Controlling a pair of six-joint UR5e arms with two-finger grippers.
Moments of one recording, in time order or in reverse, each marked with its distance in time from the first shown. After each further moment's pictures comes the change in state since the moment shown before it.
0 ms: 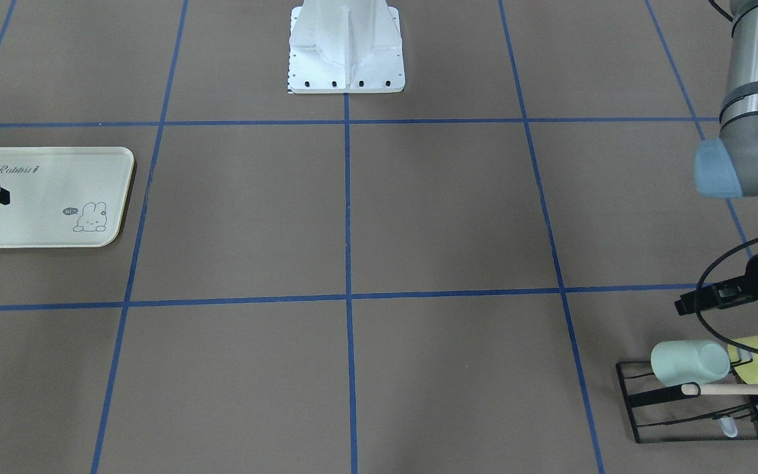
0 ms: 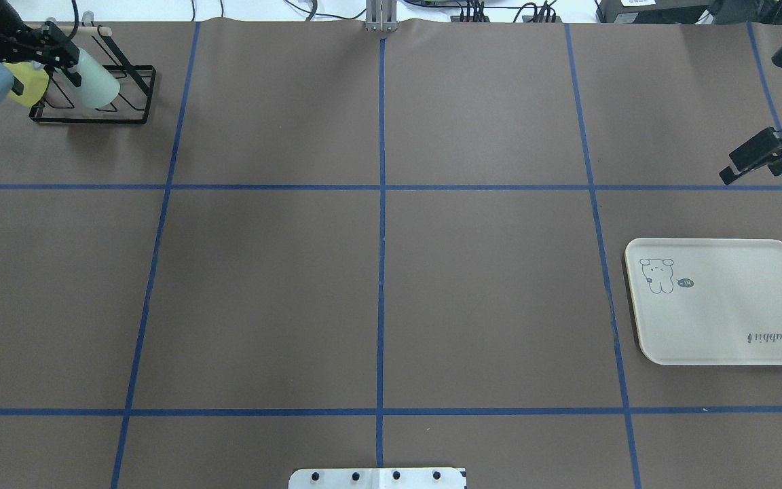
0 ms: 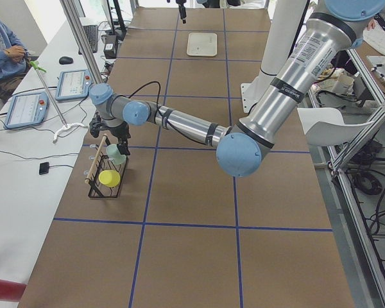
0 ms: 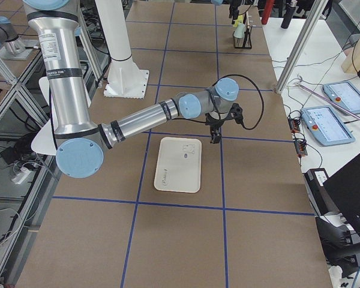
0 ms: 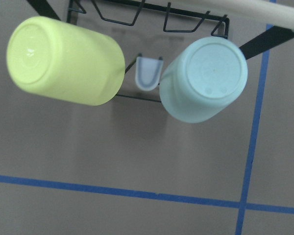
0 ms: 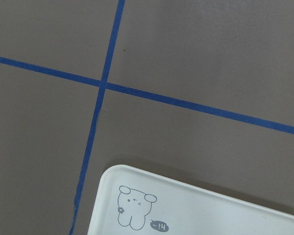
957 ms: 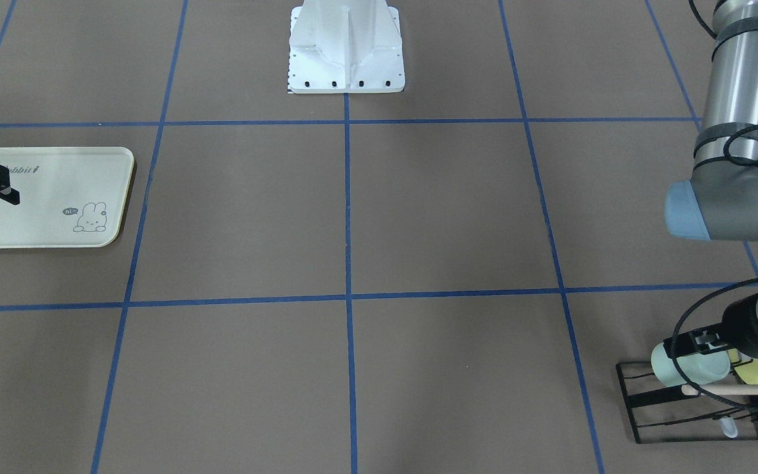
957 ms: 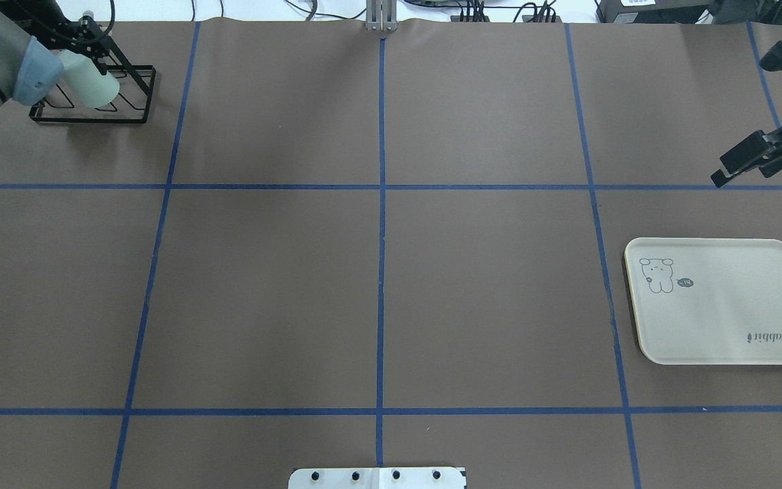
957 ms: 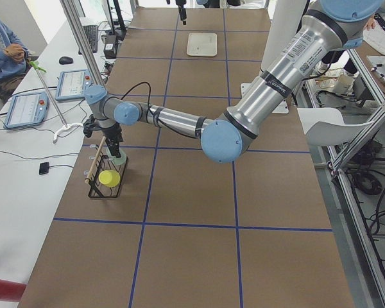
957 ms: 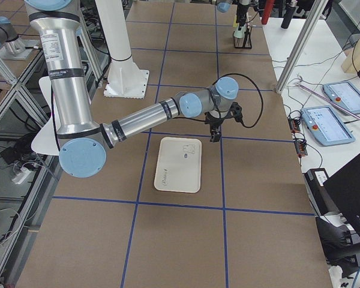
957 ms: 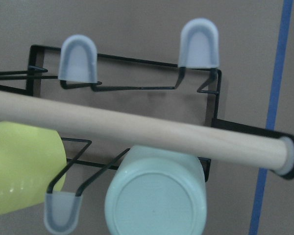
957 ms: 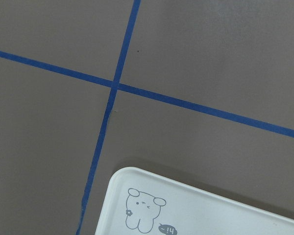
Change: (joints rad) left arm 0.033 -0.120 0.195 -0.099 0.117 -0.006; right arm -0.017 0.004 0.000 0.000 -0.006 0.000
